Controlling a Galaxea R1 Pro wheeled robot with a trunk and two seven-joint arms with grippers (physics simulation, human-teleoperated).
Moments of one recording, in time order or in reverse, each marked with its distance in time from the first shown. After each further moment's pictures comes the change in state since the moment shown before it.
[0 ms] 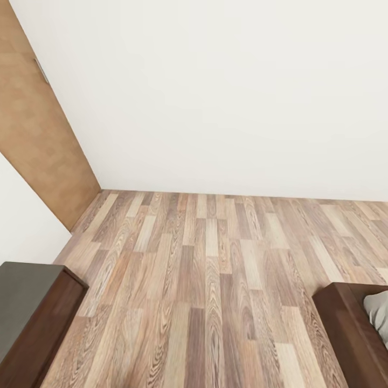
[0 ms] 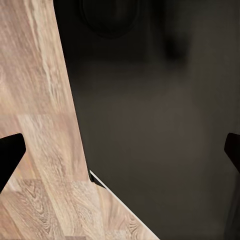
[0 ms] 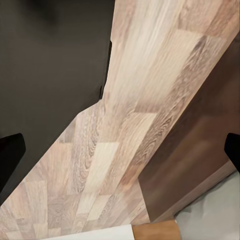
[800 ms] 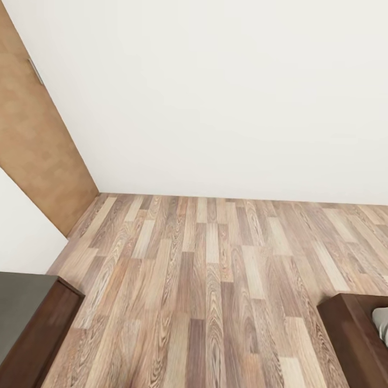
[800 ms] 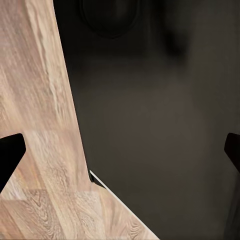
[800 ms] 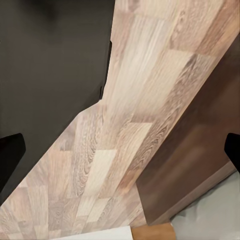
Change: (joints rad) left arm 0.000 0.000 0.000 0.000 0.000 0.000 0.000; right arm 0.000 0.000 0.000 0.000 0.000 0.000 0.000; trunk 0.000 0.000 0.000
